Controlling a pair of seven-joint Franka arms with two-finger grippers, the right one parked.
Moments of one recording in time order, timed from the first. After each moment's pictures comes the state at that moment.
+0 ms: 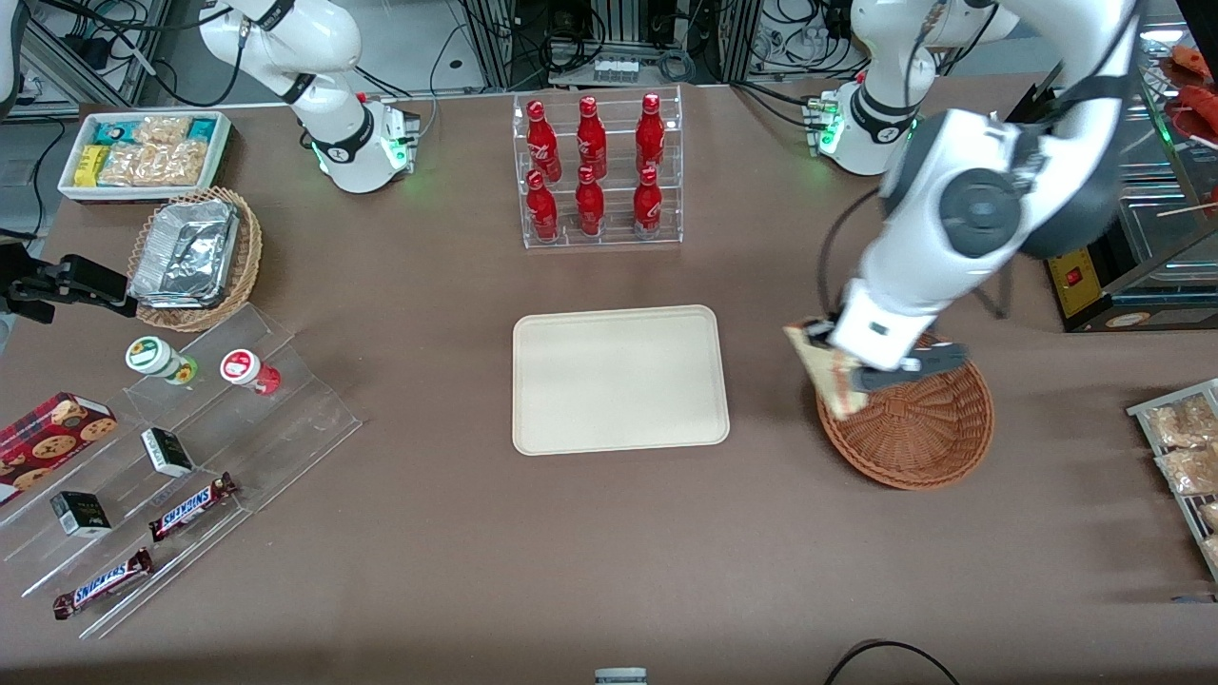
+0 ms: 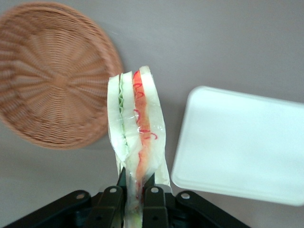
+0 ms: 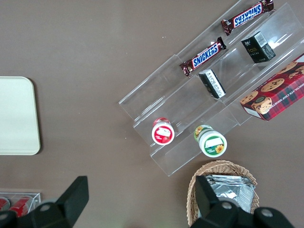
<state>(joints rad) -0.06 0.23 -0.40 -1.70 0.02 1.83 -0.65</state>
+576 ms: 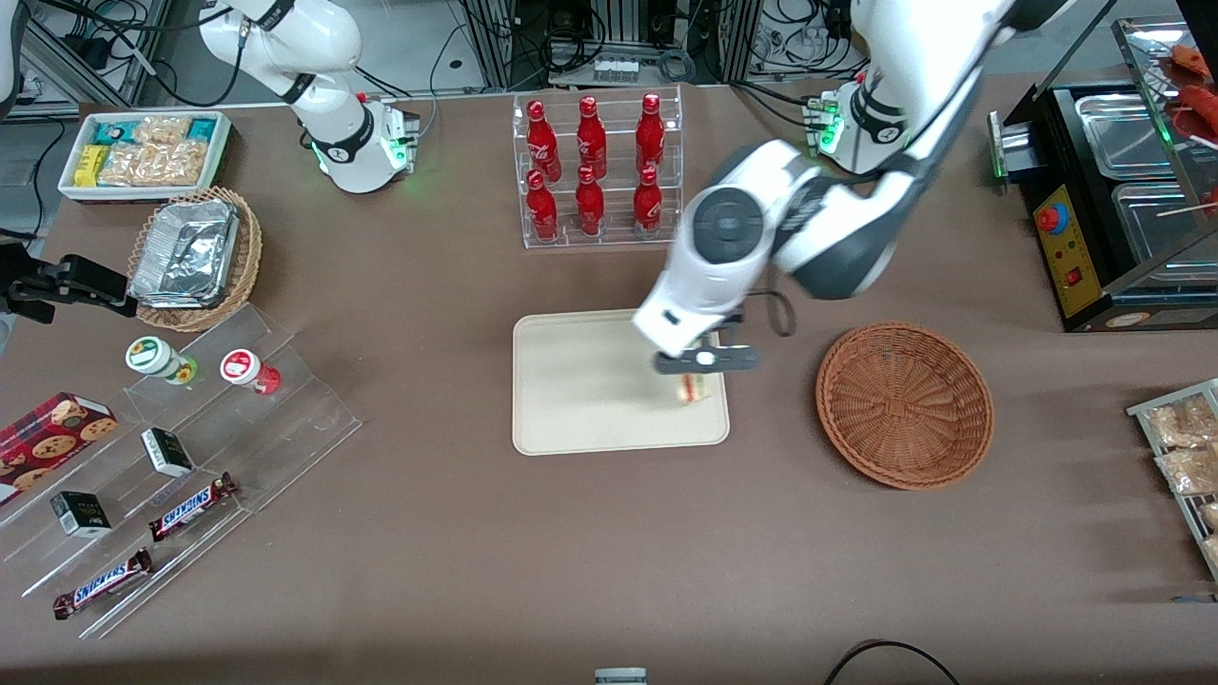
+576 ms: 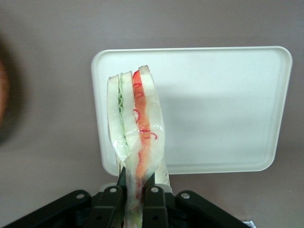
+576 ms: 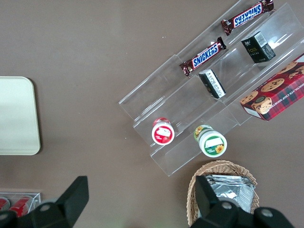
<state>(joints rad) -0.27 0.53 -0.54 -1.48 0.17 1.87 -0.82</state>
